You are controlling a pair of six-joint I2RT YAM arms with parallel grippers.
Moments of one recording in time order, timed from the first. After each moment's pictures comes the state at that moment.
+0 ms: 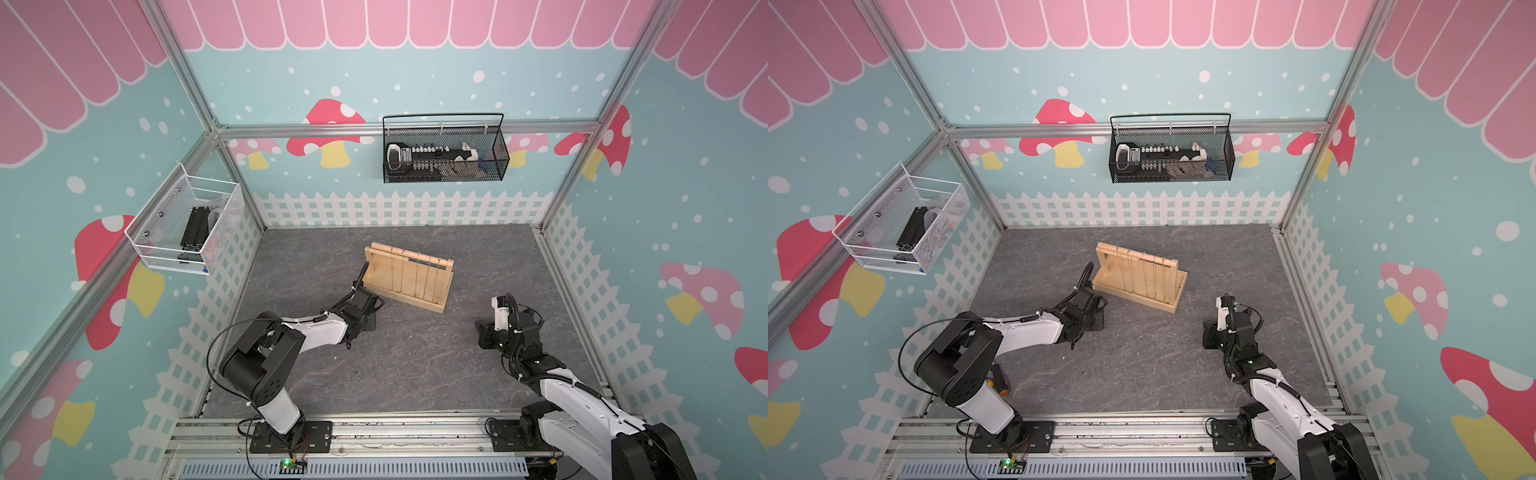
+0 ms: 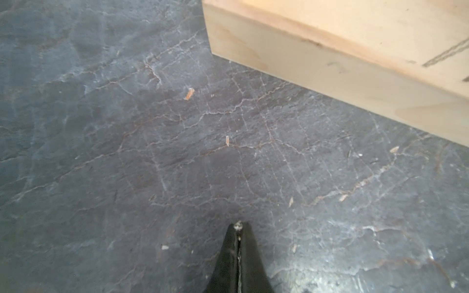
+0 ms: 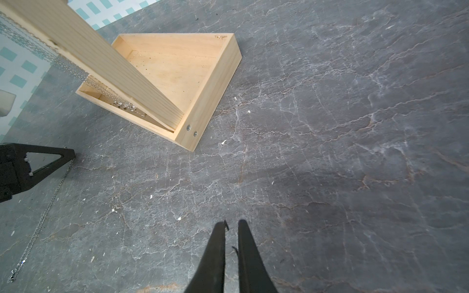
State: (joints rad) left arm -0.55 1.67 0.77 -0.09 -0.27 -0.47; right arm 0.25 0.95 0.26 0.10 -0.15 0.35
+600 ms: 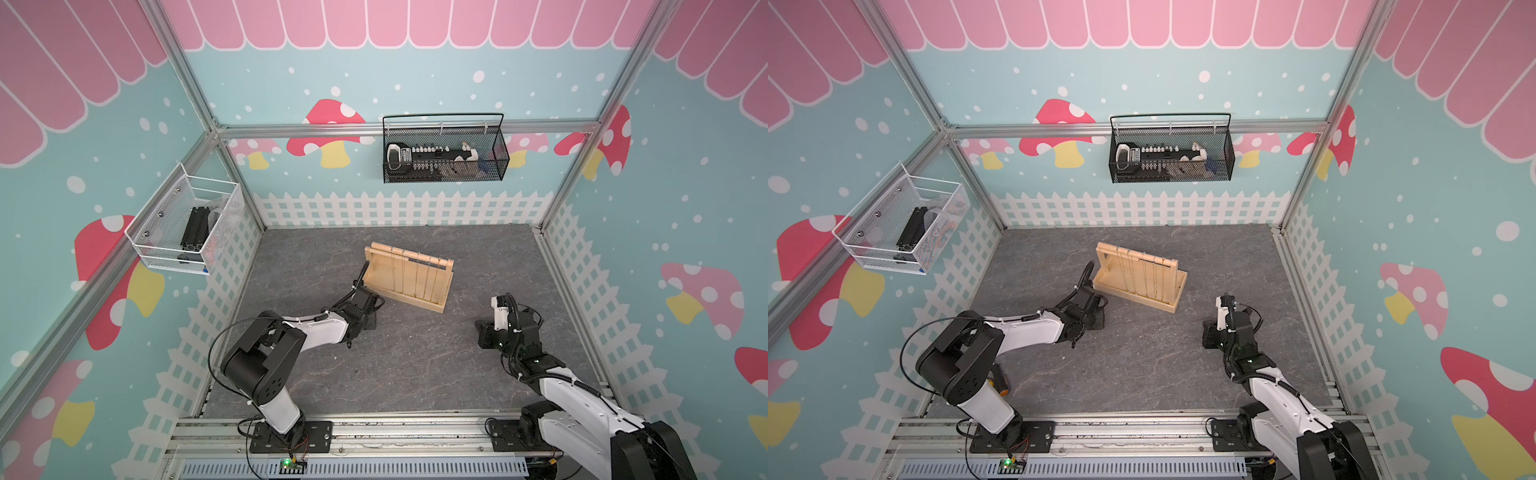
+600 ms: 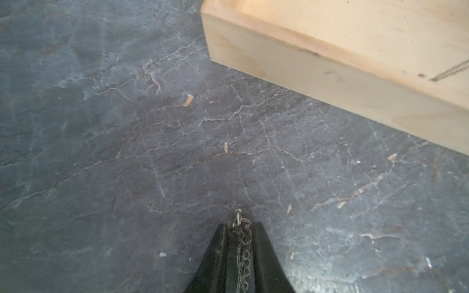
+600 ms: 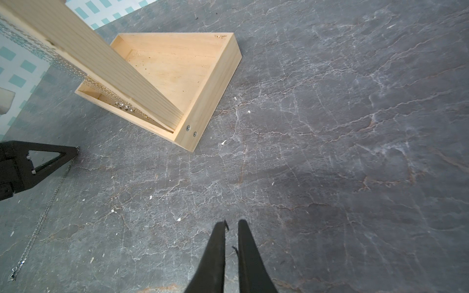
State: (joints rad) left arm -0.55 1.68 0.78 -0.09 -0.28 -0.47; right arm 0.25 0.96 0.26 0.10 -0.15 0.35
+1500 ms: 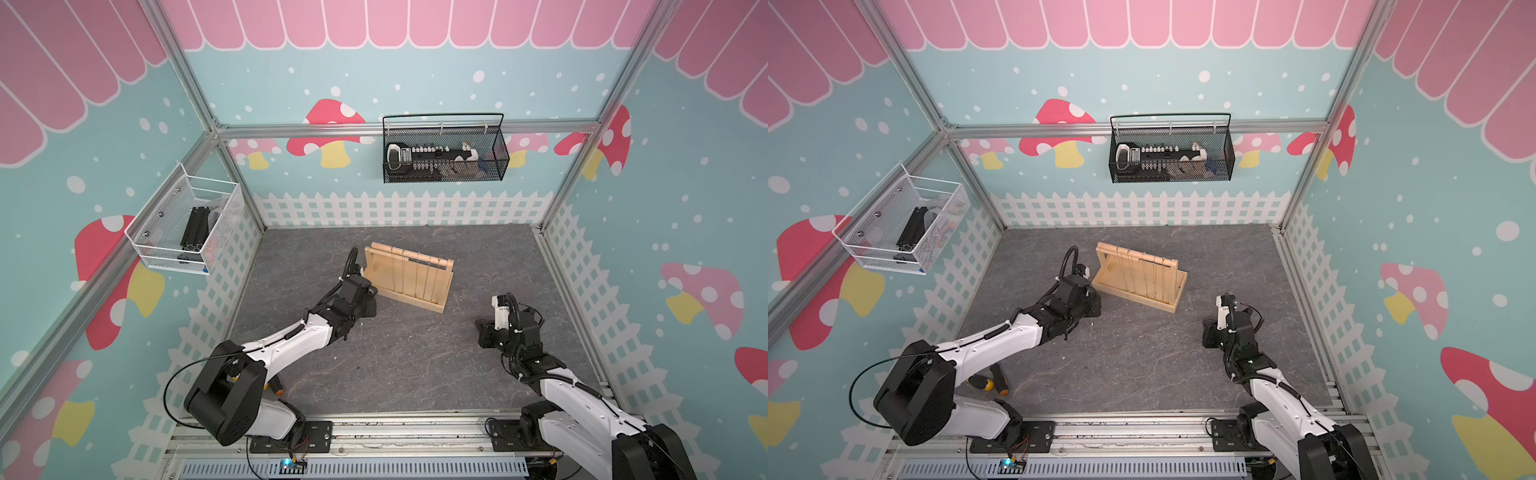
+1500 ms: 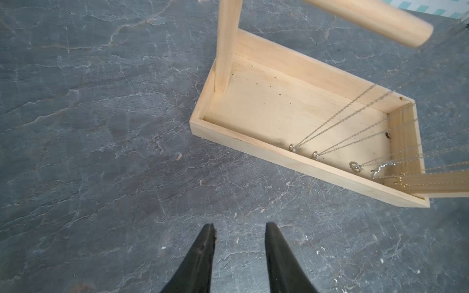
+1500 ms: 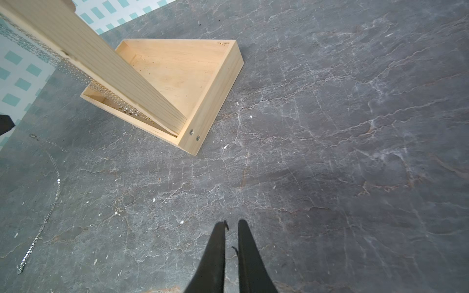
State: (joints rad) left arm -0.55 1.44 0.81 -0.14 -0.21 -0.46; right arm 0.25 0.94 0.26 0.10 -0.15 0.35
